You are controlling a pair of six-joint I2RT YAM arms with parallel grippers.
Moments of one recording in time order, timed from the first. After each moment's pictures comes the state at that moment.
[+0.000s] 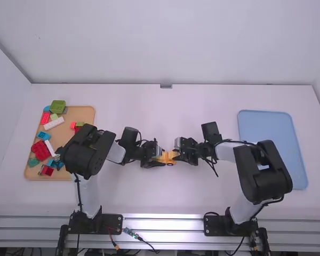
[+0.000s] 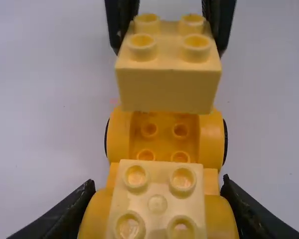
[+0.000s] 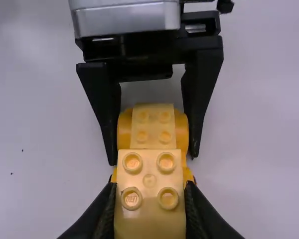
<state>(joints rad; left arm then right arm) -0.29 2.03 0.65 0.48 0.95 0.91 0.26 1.77 0.68 -0.06 -0.95 -1.10</state>
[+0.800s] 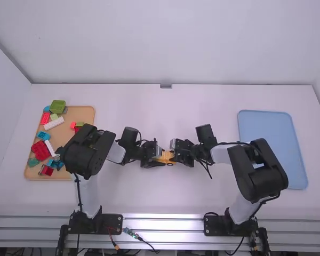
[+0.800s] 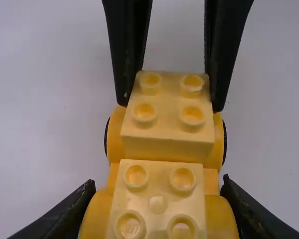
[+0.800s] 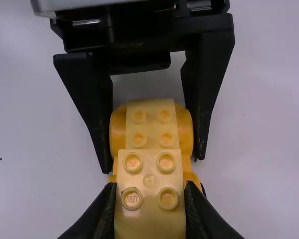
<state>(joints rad) -0.29 2.03 0.65 0.48 0.95 0.91 0.33 1.80 0.65 0.08 -0.85 -0.97</state>
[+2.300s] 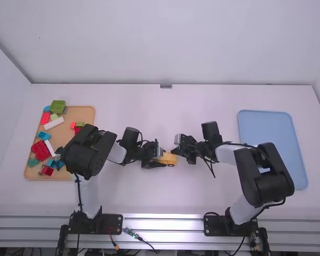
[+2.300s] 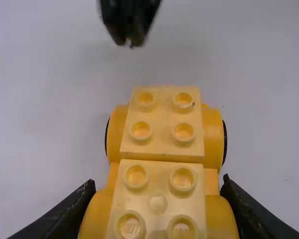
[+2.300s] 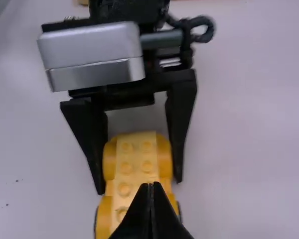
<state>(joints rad) -0.31 2.03 0.65 0.48 0.94 0.91 0.28 1.74 0.65 0.07 -0.97 -0.92</state>
